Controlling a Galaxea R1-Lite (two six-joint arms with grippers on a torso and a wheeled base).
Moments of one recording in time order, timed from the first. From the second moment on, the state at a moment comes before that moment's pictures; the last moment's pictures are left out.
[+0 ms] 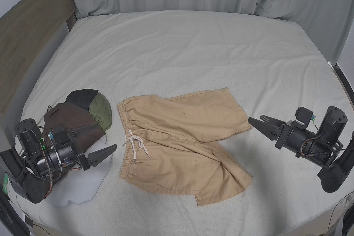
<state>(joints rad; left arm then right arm) -0.03 1.89 -0.22 -1.55 -0.75 0.10 0.29 1.84 -0.29 -1.54 0.46 0.44</state>
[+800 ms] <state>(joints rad) -0.04 1.97 -0.21 -1.55 -0.78 0.11 0.24 2.02 -0.23 -1.54 0.46 0.40</state>
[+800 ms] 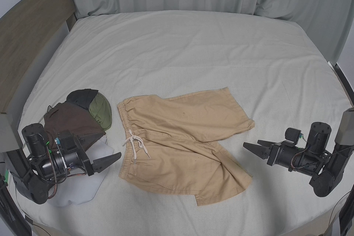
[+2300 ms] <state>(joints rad) -0.03 2.04 -0.23 -1.55 -0.77 0.12 0.18 2.35 -0.17 -1.54 0.46 0.36</state>
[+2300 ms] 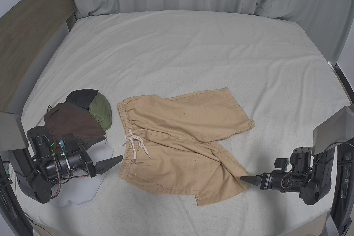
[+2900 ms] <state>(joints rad) -0.03 2.04 -0.23 -1.55 -0.77 0.12 0.25 2.37 -0.20 -1.54 0.47 0.52</state>
